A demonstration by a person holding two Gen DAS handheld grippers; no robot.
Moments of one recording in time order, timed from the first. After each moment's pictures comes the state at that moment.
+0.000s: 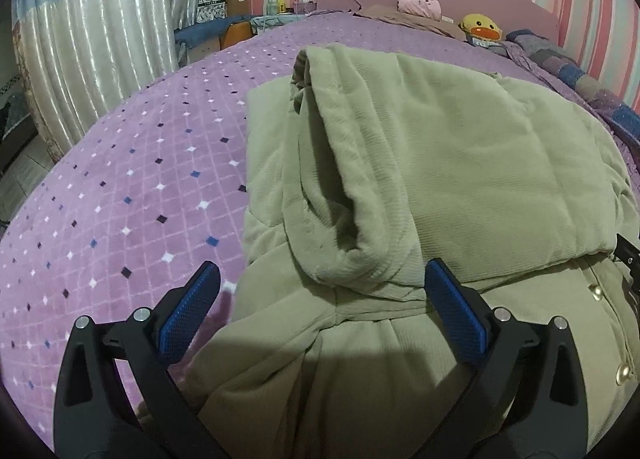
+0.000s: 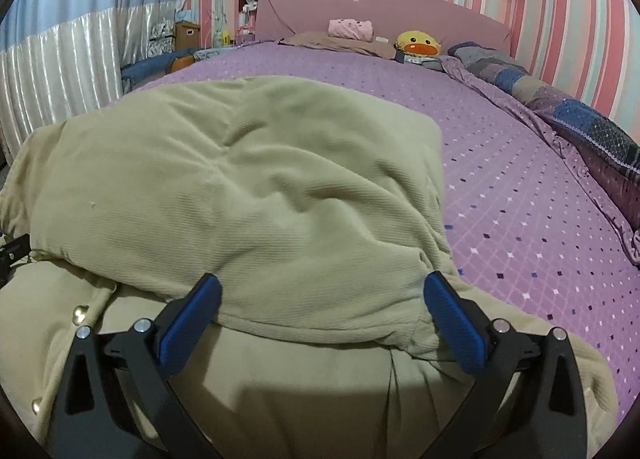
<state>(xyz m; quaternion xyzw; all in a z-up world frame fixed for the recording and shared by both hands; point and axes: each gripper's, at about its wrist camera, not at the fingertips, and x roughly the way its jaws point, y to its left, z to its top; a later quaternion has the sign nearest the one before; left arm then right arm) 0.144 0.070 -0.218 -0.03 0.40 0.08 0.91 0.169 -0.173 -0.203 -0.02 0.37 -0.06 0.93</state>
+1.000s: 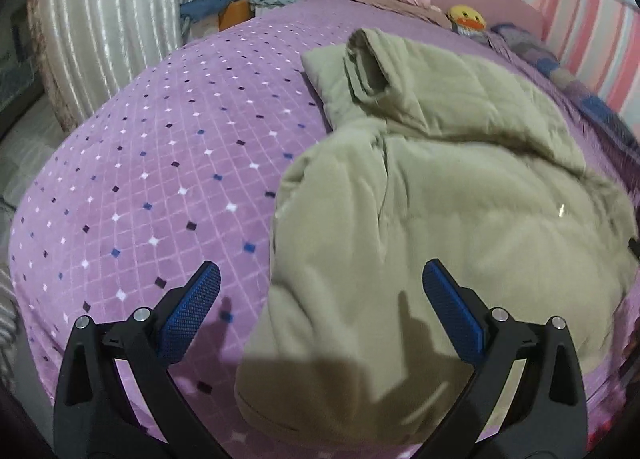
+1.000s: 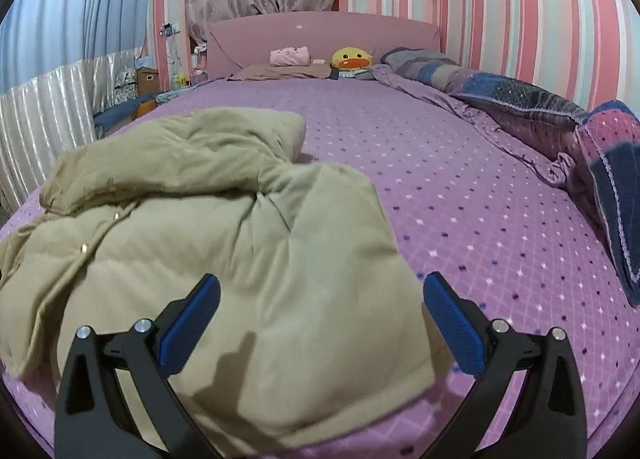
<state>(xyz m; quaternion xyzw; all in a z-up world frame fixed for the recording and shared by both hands) -0.010 0.111 -0.198 -0.06 0.43 0.04 0.90 -0.032 -0.230 -0.167 0.04 0.31 -0.14 0.94</state>
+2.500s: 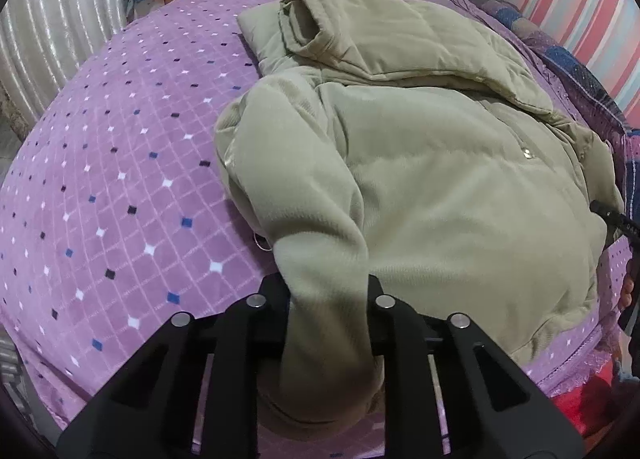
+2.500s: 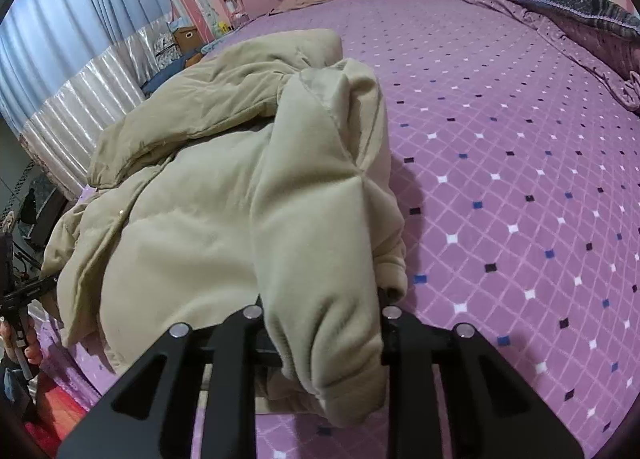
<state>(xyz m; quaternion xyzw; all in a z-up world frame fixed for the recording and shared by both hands) 0.002 0.082 -0.203 -0.04 0.50 -0.05 0.86 -0.006 -0.272 -0.194 0.16 0.44 0.00 0.88</state>
